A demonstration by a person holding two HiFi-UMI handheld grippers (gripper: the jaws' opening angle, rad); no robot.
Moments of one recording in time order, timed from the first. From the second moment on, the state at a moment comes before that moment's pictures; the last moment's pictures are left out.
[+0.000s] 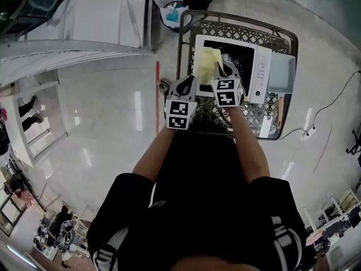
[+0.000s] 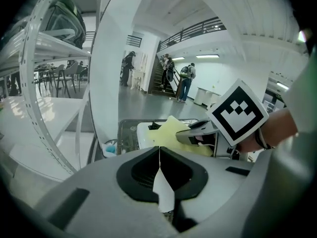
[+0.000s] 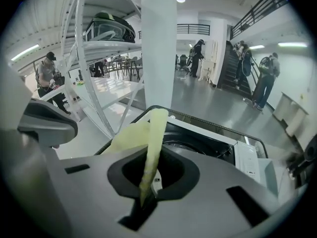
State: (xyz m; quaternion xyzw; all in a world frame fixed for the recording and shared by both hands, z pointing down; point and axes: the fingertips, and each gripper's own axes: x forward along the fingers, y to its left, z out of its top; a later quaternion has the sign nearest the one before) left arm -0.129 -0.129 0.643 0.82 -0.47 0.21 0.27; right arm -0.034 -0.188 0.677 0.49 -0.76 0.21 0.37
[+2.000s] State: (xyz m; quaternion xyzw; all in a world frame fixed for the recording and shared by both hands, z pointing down) left arm 0.010 -0.100 0.651 0.85 -0.41 0.22 0.26; right arm 0.211 -0.149 0.691 0.61 -0.64 0.26 0.37
